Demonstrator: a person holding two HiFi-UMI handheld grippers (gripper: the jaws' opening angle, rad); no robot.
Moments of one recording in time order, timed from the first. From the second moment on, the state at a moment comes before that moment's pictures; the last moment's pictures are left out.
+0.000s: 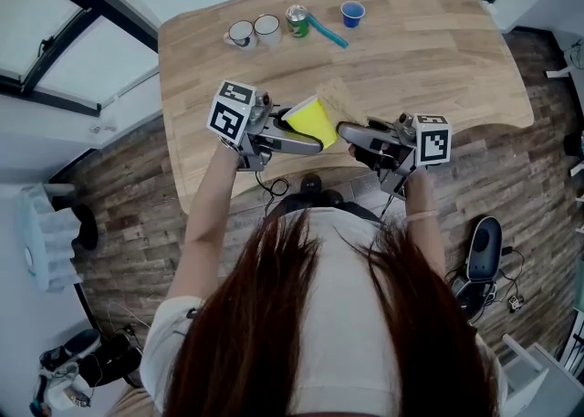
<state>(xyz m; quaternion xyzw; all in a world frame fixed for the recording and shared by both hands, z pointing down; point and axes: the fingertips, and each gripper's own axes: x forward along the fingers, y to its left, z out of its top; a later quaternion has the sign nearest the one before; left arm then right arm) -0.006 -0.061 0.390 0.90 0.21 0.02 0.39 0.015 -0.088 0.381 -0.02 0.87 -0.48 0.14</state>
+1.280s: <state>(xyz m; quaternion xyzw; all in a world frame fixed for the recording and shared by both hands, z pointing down) -0.013 -0.102 0.464 0.91 0.02 0.19 0.36 0.038 -0.127 0.403 -0.17 0.87 -0.43 0.13</state>
